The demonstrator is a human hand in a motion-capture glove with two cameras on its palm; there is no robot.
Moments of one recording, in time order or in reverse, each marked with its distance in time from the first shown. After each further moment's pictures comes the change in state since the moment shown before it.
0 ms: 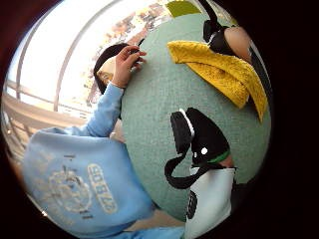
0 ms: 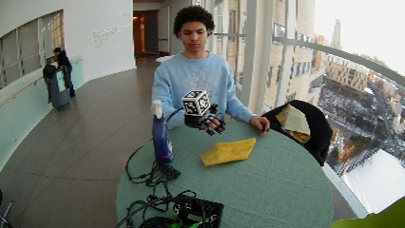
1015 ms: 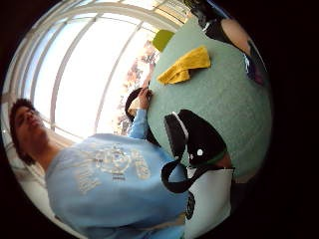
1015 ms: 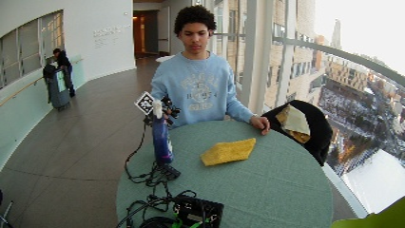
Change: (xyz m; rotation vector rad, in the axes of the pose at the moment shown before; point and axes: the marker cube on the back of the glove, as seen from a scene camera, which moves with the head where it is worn) arm 0.068 0.204 -0.052 0.320 -0.414 0.437
